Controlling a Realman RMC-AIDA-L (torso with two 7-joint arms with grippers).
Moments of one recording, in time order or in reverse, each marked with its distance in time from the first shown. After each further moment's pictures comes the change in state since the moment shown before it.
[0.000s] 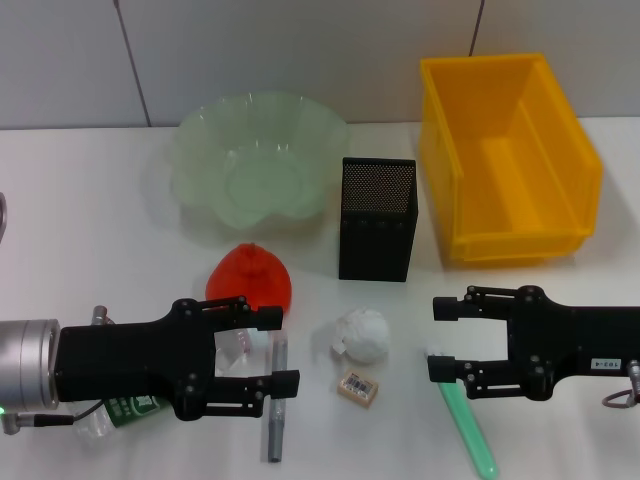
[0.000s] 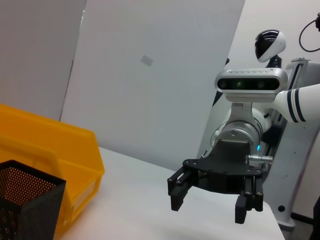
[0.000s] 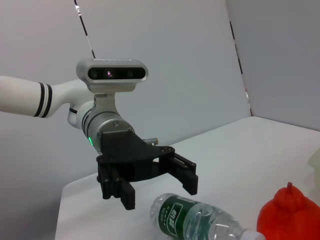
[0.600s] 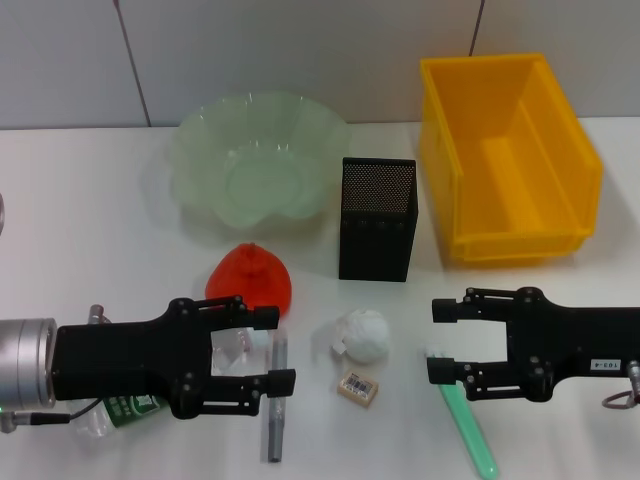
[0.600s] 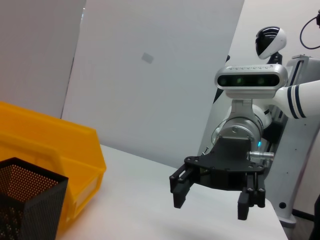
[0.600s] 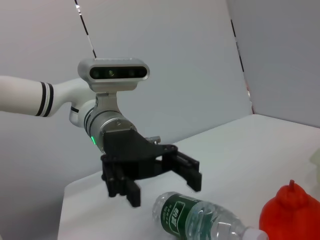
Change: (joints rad) left arm 0.000 0.006 0.001 0.000 0.003 -0.003 0.001; right arm 0.004 -0.001 0.000 0.003 -0.005 -0.003 0.009
